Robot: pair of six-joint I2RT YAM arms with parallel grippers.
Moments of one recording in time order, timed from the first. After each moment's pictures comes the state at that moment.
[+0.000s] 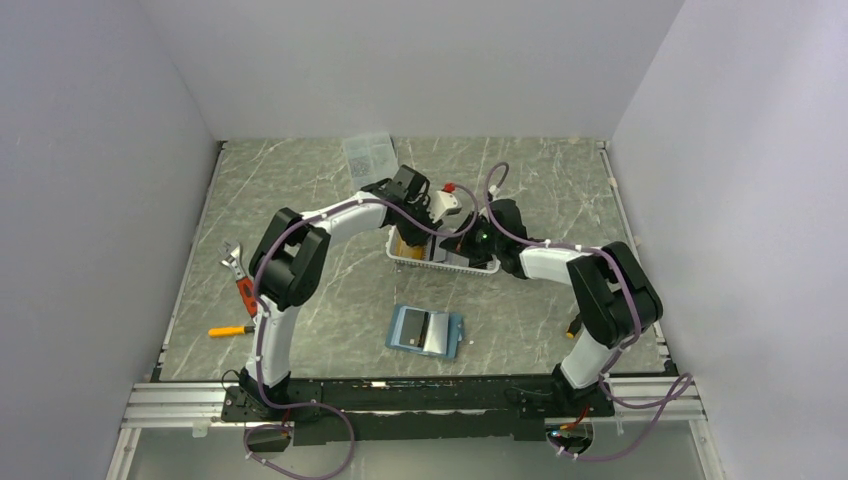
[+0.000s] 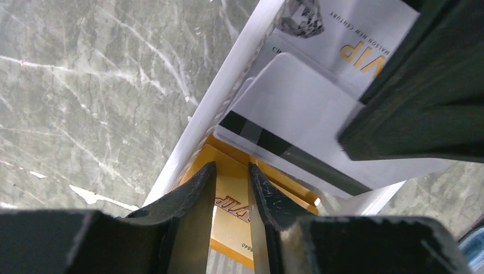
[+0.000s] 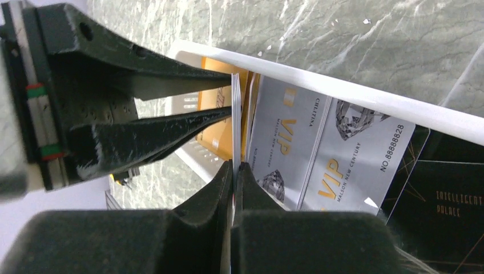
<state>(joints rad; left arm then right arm) -0.61 2.10 1.57 -0.45 0.29 0.48 0.41 1.69 0.76 0.34 -0.36 0.85</state>
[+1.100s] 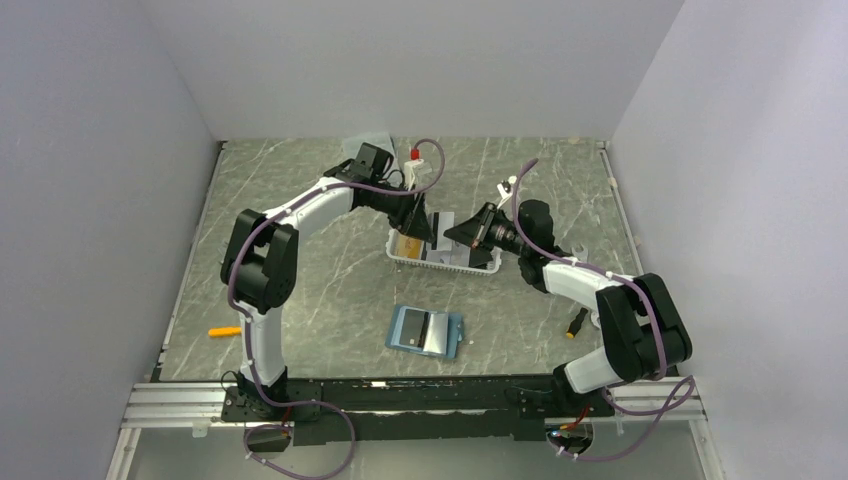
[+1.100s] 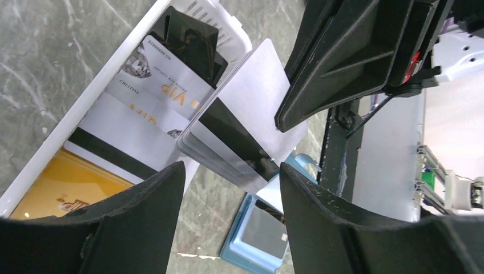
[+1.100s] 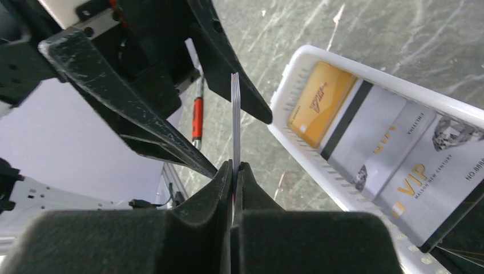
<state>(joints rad) -0.46 1.99 1.56 -0.51 0.97 0.09 0.33 1.47 0.63 0.55 -0.61 0.87</state>
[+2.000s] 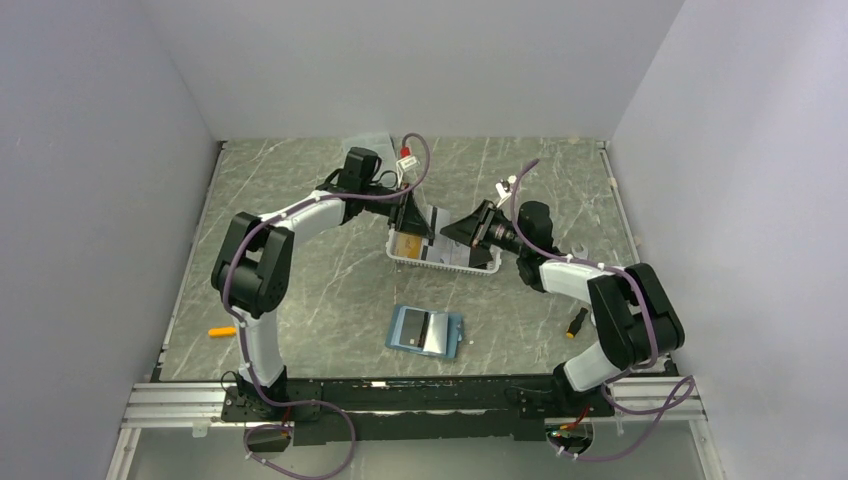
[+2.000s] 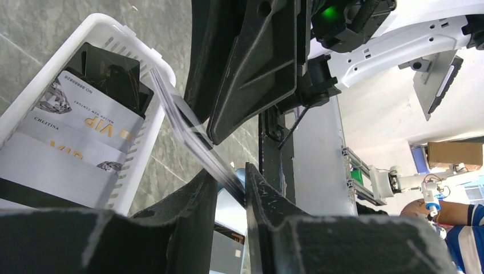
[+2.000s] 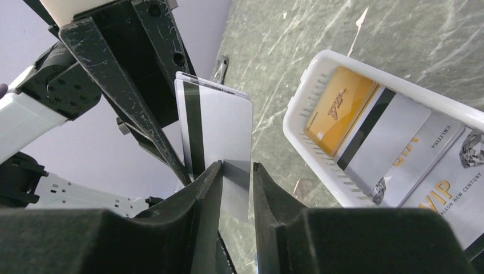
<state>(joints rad) -0.43 1.93 1.36 -0.05 1.27 -0.27 0.32 1.52 0.62 0.70 -0.67 0.95</state>
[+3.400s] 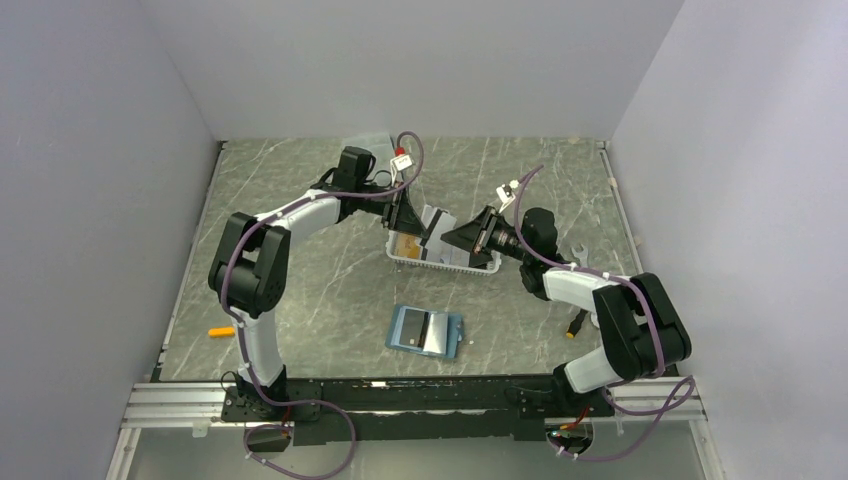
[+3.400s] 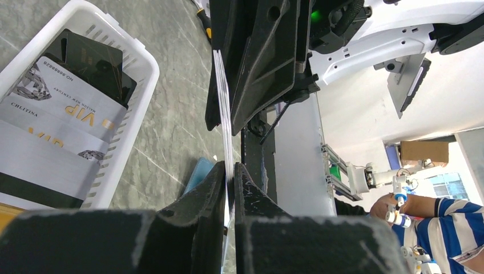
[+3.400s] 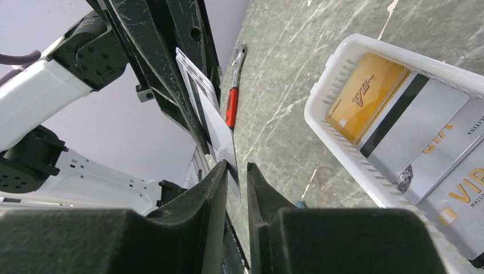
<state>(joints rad) -0.40 1.92 1.36 -0.07 1.34 -0.30 0.32 1.47 0.56 0.78 -0.71 0.99</state>
